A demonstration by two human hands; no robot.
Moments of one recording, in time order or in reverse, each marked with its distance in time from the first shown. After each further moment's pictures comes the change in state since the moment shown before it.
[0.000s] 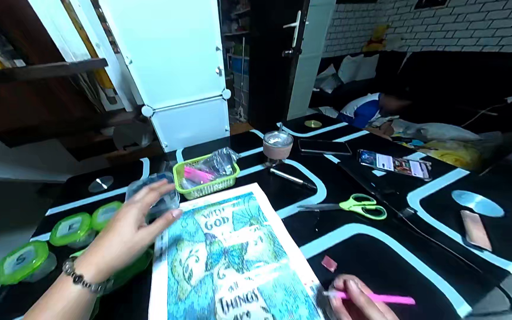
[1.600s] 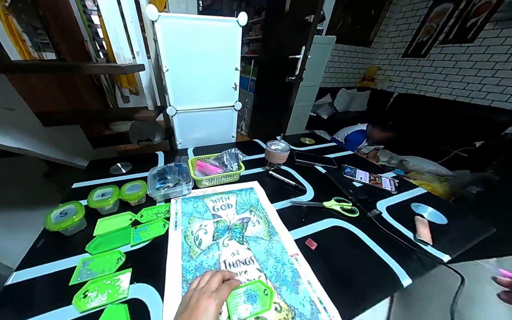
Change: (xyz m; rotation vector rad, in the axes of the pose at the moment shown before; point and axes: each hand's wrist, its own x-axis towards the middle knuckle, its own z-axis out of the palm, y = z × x) left_hand -0.153 0.106 0.088 -0.163 -0.276 0.032; right_hand -0.057 -0.151 -0.104 -0.723 0.301 -0.620
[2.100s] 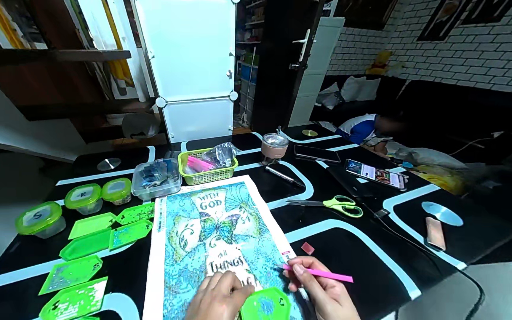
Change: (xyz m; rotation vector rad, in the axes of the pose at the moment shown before) left_hand 0.036 0.032 0.013 0.002 -0.065 0.021; right_hand -0.059 0.030 0.194 0.378 -0.384 0.431
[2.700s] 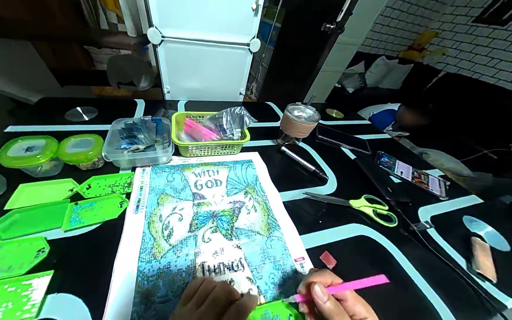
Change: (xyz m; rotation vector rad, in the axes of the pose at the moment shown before) left_hand 0.001 -0.015 0.016 -0.014 0.160 0.046; right_hand 0.021 0.005 -0.008 0.006 -0.285 -0.069
